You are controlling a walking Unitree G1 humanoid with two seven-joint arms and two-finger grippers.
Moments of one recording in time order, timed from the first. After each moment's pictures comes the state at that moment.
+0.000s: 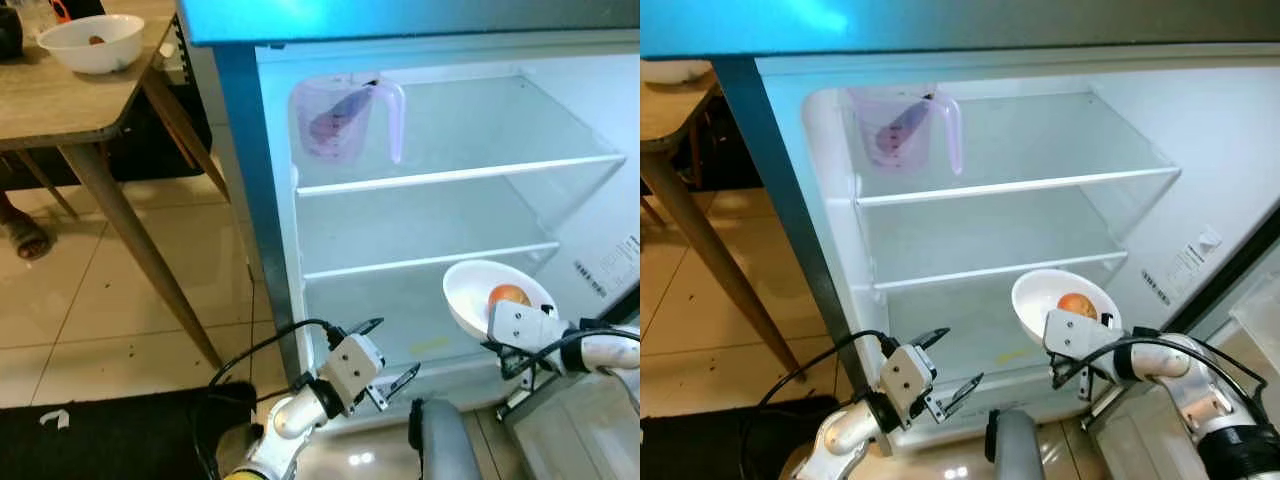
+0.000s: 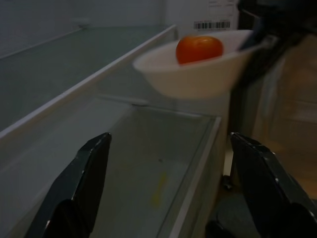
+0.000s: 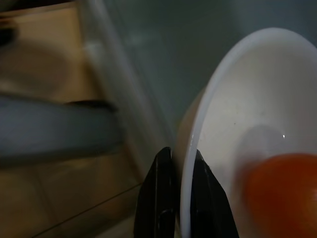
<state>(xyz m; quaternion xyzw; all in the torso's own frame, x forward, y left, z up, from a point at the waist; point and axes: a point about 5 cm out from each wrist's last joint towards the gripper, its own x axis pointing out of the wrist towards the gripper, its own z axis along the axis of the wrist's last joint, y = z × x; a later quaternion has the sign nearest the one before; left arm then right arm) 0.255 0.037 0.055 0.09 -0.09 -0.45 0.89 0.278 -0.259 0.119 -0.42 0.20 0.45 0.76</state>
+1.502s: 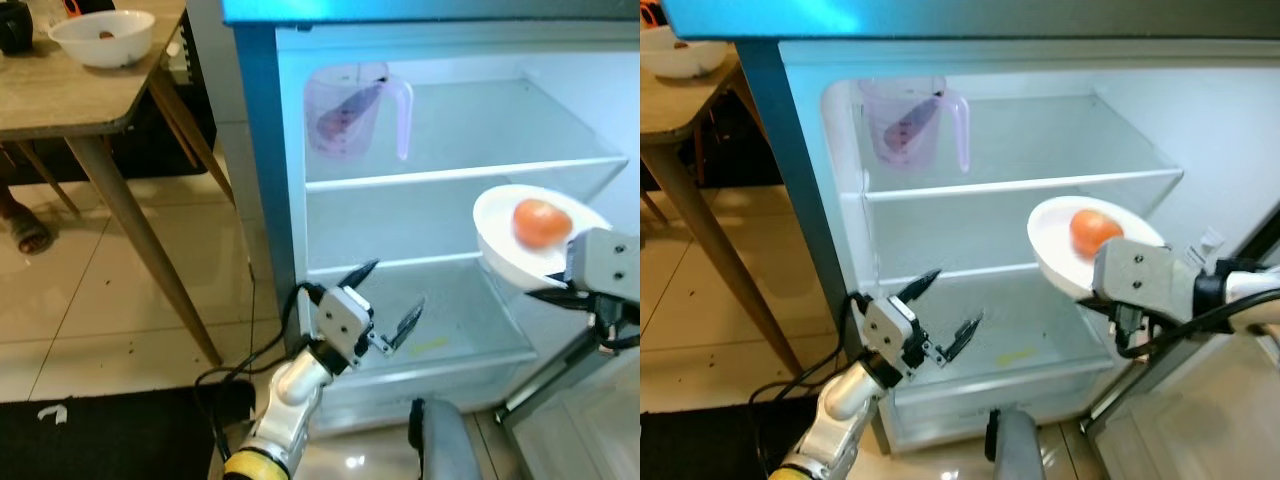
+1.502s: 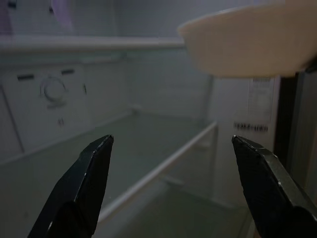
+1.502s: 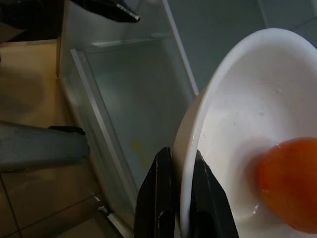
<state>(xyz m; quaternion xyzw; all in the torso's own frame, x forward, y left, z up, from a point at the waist) 0.276 0.035 0.132 0.01 -0.22 -0.38 0.90 0.247 -0.255 0.274 -0.46 0.10 0.44 0.77</state>
